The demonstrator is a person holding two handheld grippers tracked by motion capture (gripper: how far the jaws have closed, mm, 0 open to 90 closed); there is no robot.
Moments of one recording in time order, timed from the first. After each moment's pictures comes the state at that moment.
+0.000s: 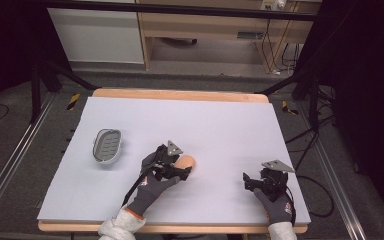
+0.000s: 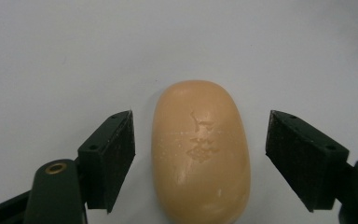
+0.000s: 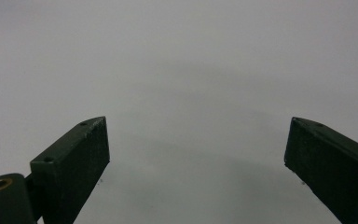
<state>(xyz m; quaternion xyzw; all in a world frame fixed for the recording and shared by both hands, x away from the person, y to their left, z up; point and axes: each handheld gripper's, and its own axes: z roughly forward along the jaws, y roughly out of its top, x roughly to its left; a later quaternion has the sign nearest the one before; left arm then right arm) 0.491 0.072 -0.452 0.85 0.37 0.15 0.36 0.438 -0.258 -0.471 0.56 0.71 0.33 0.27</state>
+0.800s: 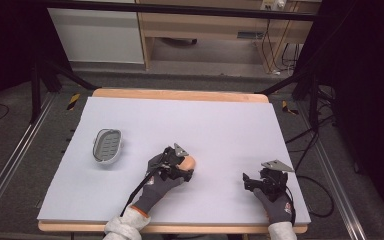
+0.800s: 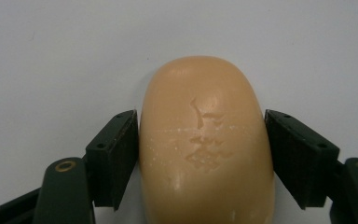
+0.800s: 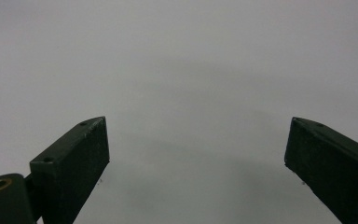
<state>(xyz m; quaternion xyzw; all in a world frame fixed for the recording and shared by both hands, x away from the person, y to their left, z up) 0.502 0.057 -0.475 0.86 0.37 0.14 0.32 0.439 -0.257 -0.472 0.56 0.71 0.33 0.26</state>
